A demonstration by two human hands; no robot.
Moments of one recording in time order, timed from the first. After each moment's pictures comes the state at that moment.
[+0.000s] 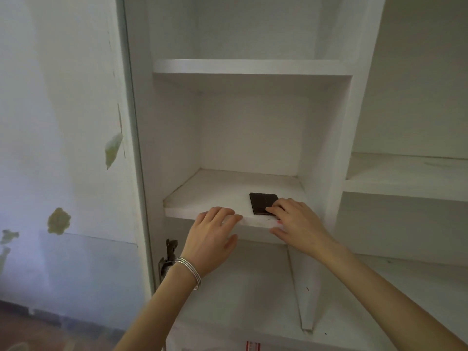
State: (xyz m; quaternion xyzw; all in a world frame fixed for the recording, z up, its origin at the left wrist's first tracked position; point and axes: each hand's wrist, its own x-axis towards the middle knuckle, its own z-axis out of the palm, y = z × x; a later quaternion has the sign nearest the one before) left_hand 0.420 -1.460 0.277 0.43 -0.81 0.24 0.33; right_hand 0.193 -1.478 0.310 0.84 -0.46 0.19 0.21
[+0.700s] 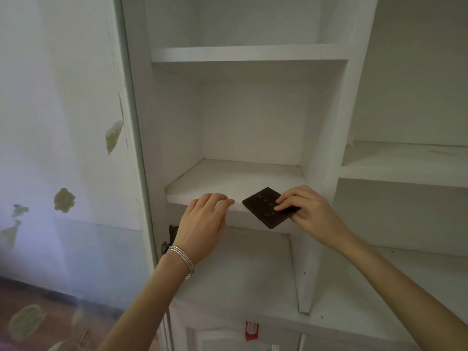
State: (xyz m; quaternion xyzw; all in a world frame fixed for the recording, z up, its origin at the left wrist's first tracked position) left_hand 0.421 -1.435 0.286 0.46 -0.78 0.25 0.35; right_hand 0.163 -1.450 0.315 0.85 -0.33 0.41 0.04
